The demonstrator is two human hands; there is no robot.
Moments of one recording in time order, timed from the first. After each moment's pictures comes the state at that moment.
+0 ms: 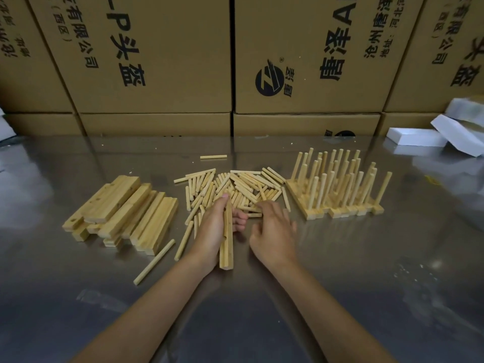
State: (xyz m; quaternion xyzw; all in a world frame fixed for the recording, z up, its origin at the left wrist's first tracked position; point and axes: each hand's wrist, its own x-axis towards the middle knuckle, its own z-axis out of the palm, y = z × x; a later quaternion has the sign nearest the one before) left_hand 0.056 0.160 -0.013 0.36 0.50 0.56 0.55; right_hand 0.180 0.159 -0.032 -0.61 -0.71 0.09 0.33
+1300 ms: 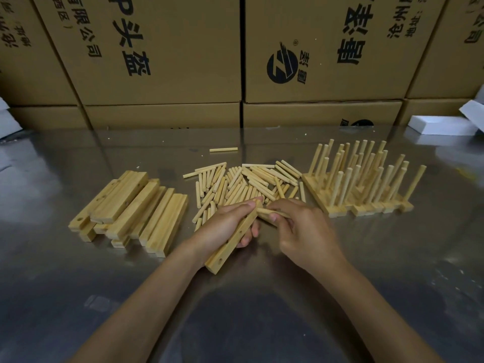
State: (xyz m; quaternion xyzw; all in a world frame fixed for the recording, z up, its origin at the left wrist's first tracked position) left_hand 0.026 0.167 -0.010 0.52 0.45 0.40 0.61; right_hand 0.203 0.150 -0.004 -0.50 -0.78 0.07 0.36
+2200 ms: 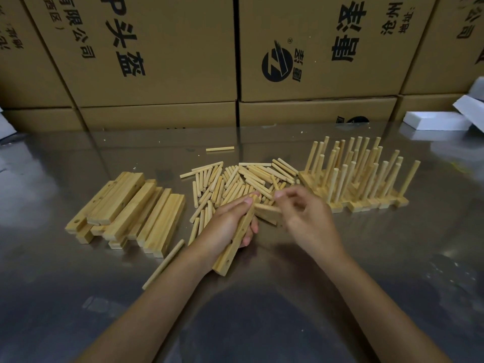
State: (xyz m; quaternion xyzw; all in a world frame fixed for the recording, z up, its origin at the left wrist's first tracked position) left_hand 0.035 0.159 -0.012 0.49 0.45 0.45 0.59; right_hand 0.203 0.158 0.000 -0.51 -0.63 0.30 0.51
